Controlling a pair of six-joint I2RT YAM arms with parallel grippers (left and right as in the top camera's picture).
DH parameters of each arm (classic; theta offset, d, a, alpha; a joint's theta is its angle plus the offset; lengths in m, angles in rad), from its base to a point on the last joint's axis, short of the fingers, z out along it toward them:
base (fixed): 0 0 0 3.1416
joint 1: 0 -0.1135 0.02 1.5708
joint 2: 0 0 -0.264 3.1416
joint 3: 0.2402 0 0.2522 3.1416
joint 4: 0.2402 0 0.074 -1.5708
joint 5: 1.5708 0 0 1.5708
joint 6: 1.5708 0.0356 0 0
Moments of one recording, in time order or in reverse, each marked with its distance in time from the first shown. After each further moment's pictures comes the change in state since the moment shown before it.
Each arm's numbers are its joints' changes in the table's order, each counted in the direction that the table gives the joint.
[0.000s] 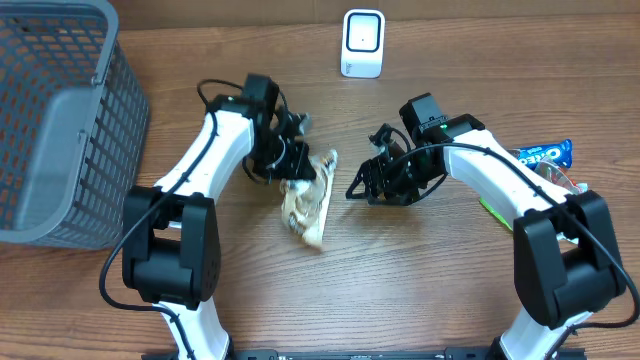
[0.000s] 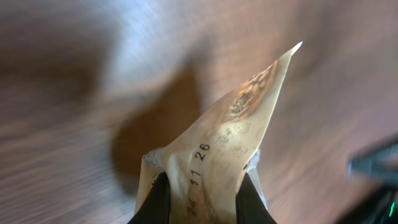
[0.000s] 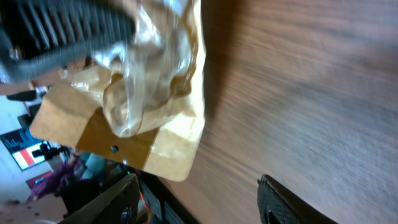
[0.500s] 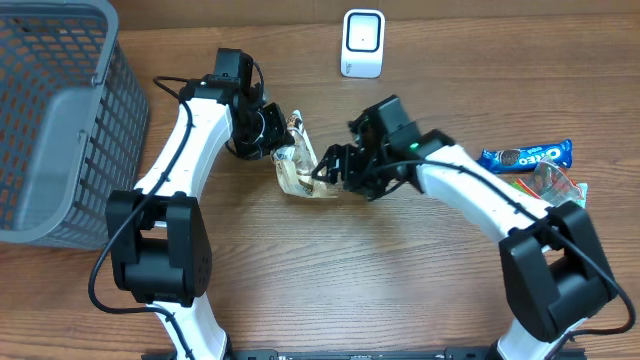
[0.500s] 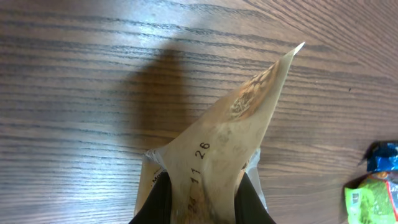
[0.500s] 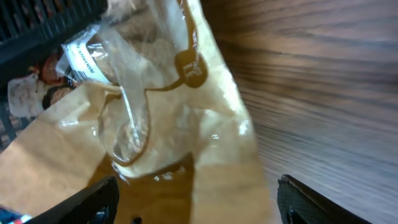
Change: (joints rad) left arm -0.073 0.000 0.082 -0.054 -0.079 -0.477; right arm -0.166 -0.021 -0.033 -0.369 0.214 0.467
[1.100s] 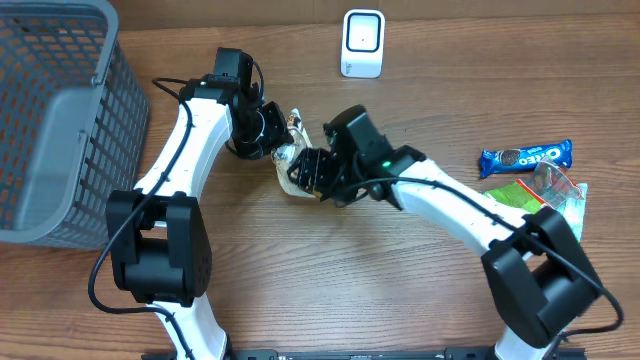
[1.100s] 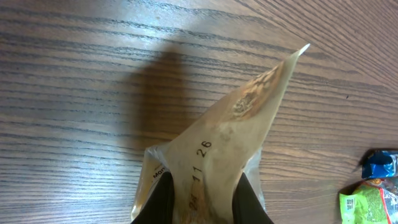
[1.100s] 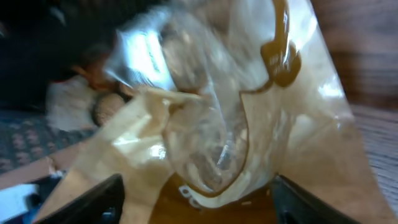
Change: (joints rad) left arm 0.000 0.000 0.000 -0.008 -0.003 -0.029; right arm -0.135 0.026 -0.001 -0.165 0.105 0.182
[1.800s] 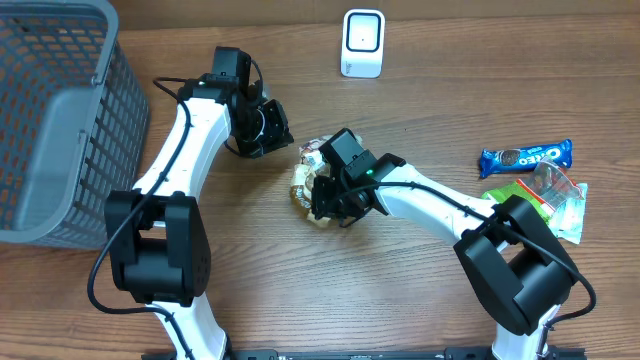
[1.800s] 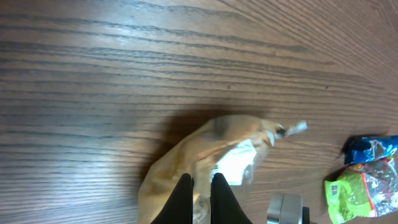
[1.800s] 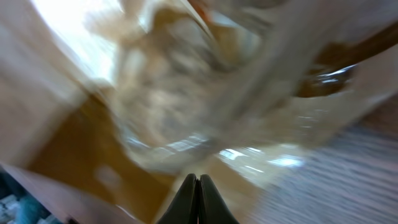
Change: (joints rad) left arm -0.019 0.000 0.000 -0.010 0.069 0.039; right arm -0.027 0.078 -0.001 0.190 0.091 -0.164
